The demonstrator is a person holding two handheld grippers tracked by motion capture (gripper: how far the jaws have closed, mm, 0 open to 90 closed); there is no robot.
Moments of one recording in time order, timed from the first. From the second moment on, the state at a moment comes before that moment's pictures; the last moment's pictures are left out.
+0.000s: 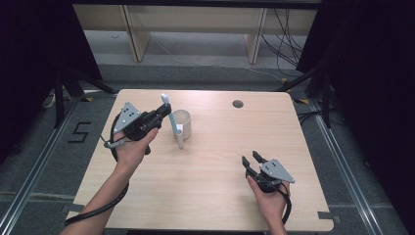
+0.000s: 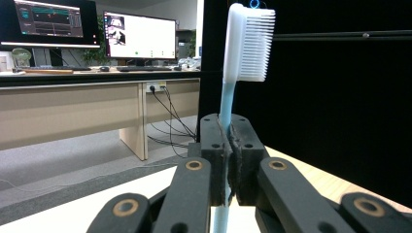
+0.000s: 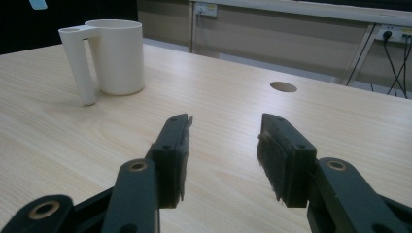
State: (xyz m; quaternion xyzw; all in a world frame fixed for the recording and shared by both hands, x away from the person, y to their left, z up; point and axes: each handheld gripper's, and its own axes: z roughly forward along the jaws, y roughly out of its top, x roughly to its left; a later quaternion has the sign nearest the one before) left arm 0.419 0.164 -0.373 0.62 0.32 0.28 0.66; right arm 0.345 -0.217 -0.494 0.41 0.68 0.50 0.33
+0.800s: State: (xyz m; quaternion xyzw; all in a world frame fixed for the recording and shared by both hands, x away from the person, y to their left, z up) left arm 0.430 0.155 -0.377 0.63 0.32 0.29 0.65; right arm 0.344 -0.215 -0.494 0.42 0.68 0.50 0.33
